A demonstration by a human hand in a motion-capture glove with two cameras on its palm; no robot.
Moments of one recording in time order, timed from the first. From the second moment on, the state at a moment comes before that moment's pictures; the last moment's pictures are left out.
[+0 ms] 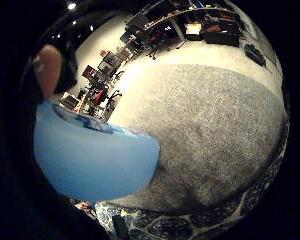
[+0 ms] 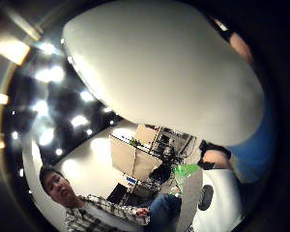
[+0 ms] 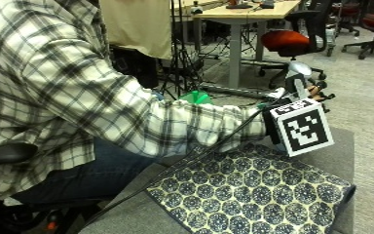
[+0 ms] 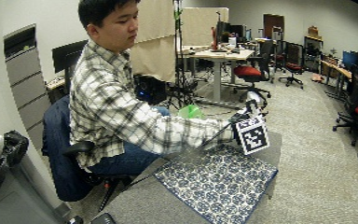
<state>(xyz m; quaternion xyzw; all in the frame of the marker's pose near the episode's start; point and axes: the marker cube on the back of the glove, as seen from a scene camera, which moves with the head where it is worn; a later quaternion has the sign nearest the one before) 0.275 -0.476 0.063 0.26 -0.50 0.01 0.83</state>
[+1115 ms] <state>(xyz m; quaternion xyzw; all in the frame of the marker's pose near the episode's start) 0.265 -0.223 0.002 0.13 0.00 0.18 0.97</state>
